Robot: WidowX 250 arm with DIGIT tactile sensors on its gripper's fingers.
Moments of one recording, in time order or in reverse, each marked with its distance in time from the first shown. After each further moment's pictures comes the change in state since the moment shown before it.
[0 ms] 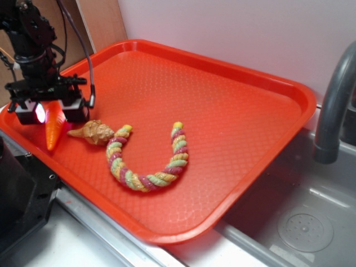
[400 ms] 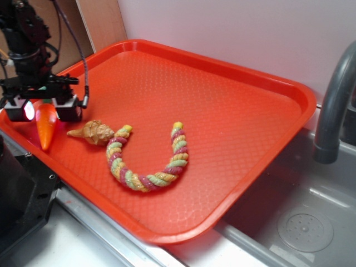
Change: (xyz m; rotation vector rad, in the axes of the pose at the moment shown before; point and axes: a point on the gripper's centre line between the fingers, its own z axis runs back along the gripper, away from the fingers) arm 0.020 0.017 -0.004 0.066 -0.029 0.067
